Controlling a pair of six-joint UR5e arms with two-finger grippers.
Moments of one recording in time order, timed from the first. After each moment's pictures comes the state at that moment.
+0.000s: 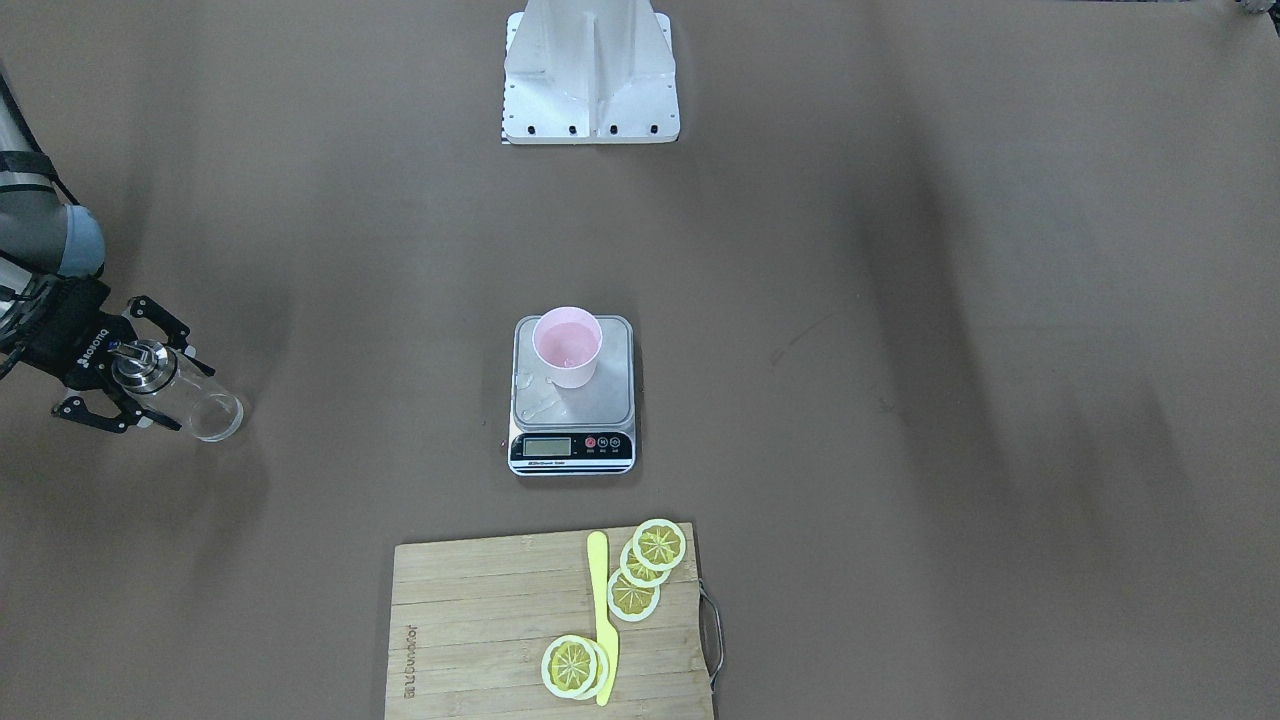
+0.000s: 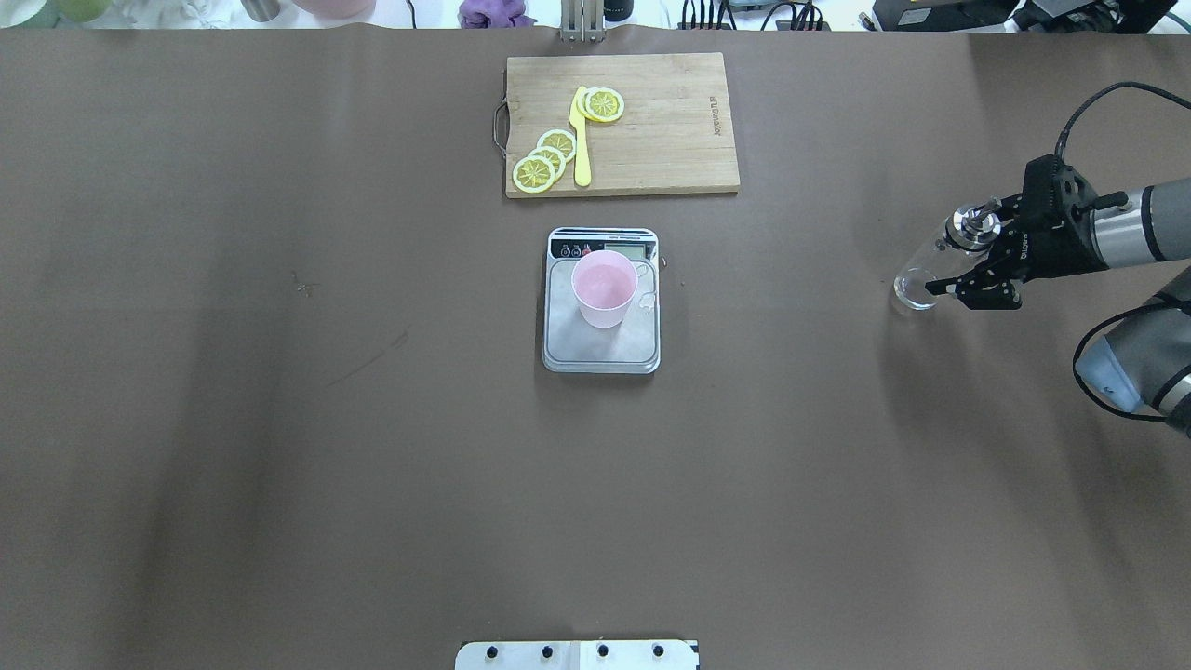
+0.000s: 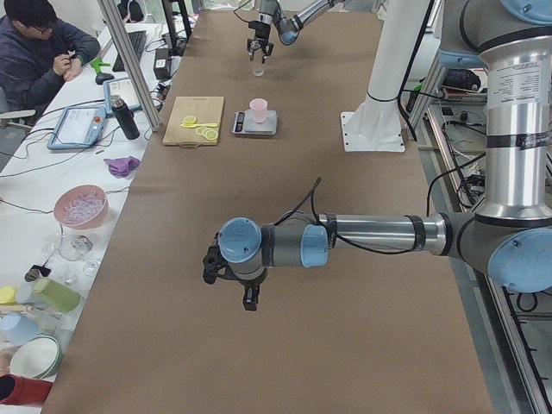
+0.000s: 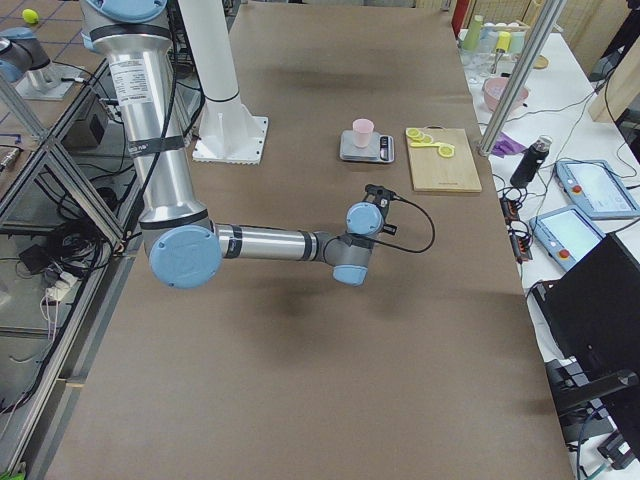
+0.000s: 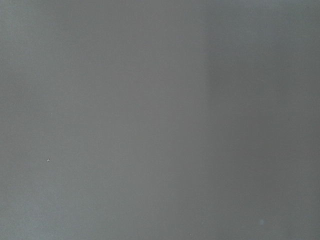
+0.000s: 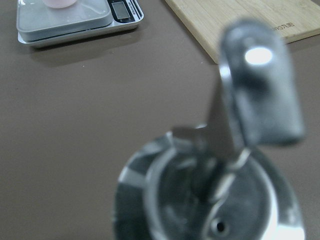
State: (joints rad) left arm -1.59 -1.48 -1.66 -1.53 -2.48 0.09; right arm 1.01 -1.38 1.25 -0.14 2.34 0.05
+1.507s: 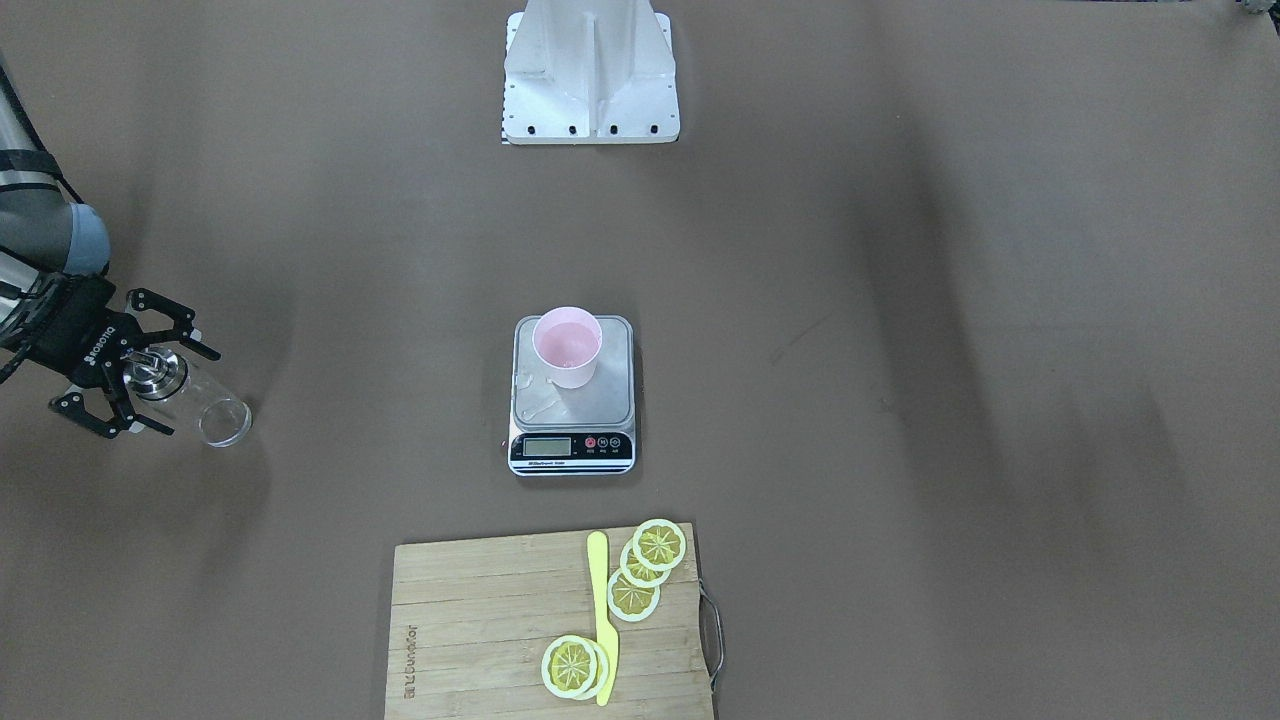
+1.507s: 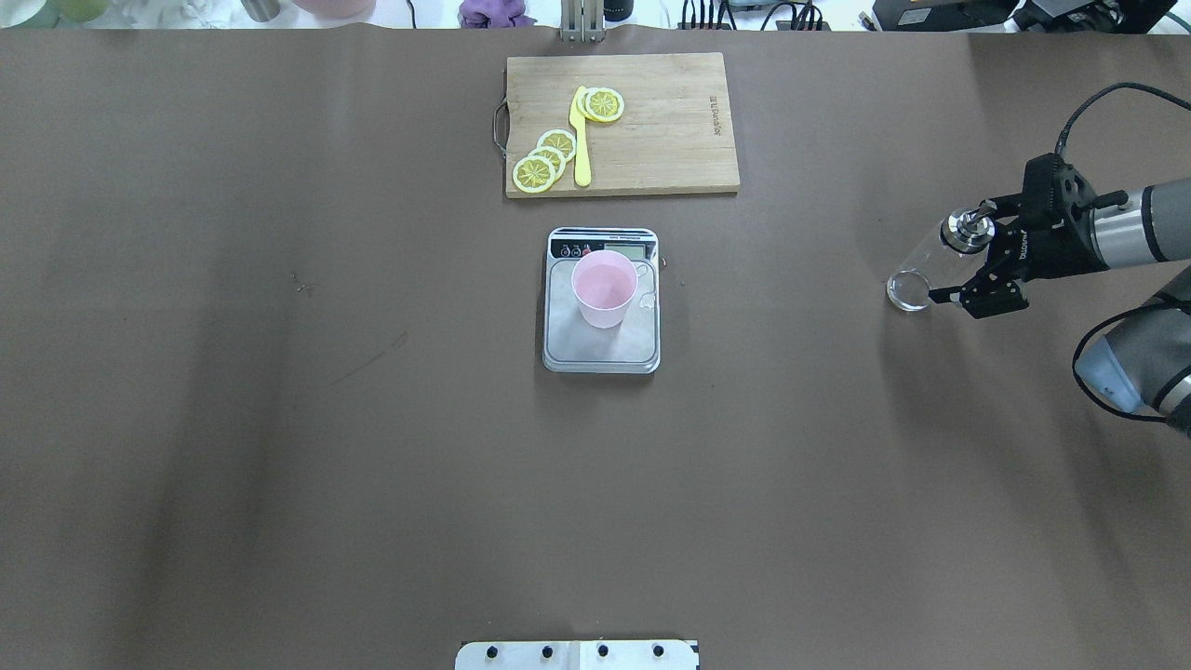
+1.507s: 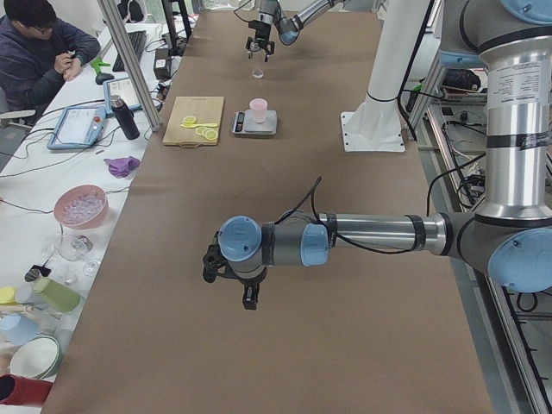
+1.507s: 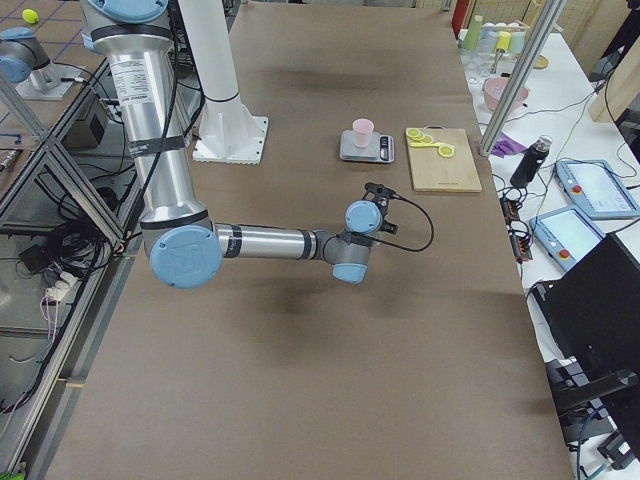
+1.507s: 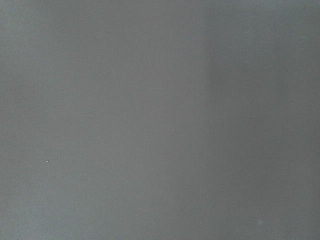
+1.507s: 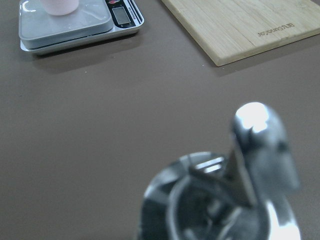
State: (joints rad) left arm -1.59 -1.48 -1.67 -1.53 -2.48 0.09; right arm 1.02 -1.39 1.26 -0.14 2.35 0.08
